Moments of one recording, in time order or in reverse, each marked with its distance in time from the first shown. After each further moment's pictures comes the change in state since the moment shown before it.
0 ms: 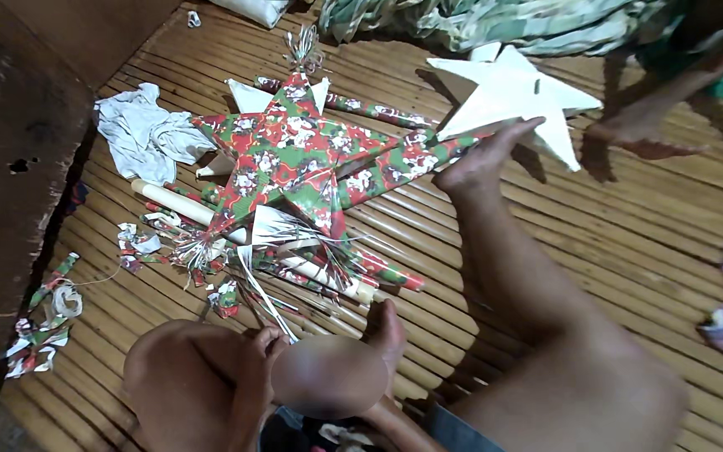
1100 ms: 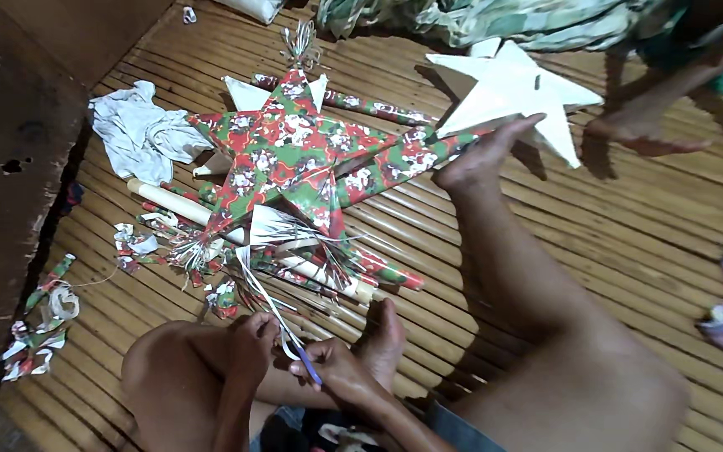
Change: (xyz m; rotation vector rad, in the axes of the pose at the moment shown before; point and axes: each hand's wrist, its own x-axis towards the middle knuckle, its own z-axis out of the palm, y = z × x) left_hand 0.024 0.011 -0.013 0.167 0.018 0.045; right_hand 0.016 -0.005 -0.002 0.011 -0.032 -0.029
